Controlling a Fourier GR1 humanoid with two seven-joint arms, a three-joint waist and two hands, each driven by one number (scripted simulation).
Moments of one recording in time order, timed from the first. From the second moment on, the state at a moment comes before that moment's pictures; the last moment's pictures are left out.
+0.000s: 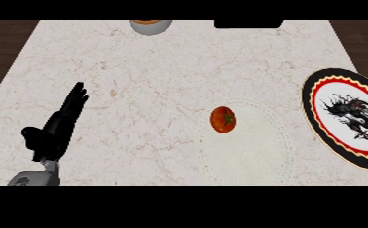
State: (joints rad) left arm -0.05 0.30 -0.02 -1.34 0.11 0.01 -0.13; right arm 0.19 -1.04 -0.49 -1.06 0.03 0.02 -0.63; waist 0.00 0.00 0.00
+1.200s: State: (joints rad) left arm -0.05 0.26 0.02 -1.34 0.06 -0.03 -0.14; right arm -0.33 -0.69 -0.25 -0.87 0.25 -0.10 -0.28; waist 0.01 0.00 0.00
